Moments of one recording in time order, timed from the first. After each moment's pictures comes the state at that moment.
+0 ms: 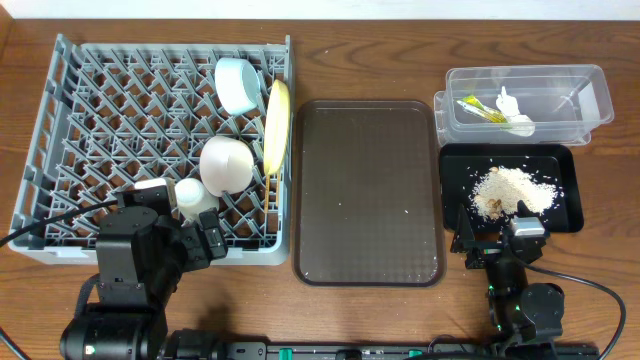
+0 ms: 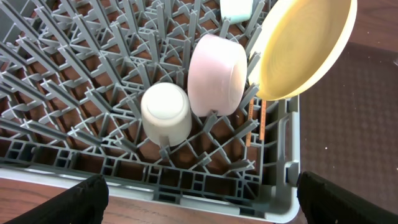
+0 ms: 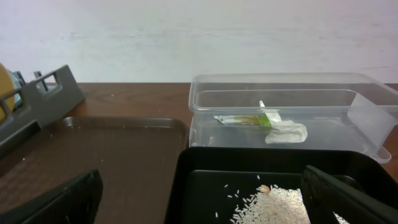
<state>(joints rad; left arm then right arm) -0.05 0.66 0.94 -1.05 -0.04 -0.24 0.12 0.01 0.01 -0.07 0.04 0.06</state>
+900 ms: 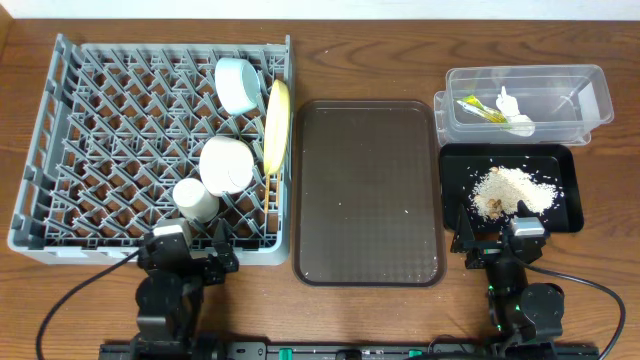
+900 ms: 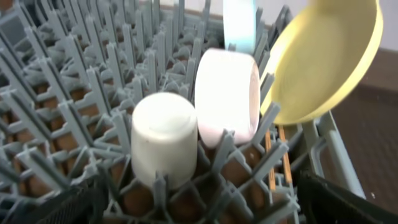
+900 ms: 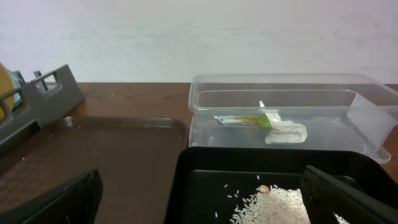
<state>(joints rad) -0.05 0.05 0.24 -0.56 -0.08 -0.22 0.12 0.01 0.01 -0.07 0.04 0.06</state>
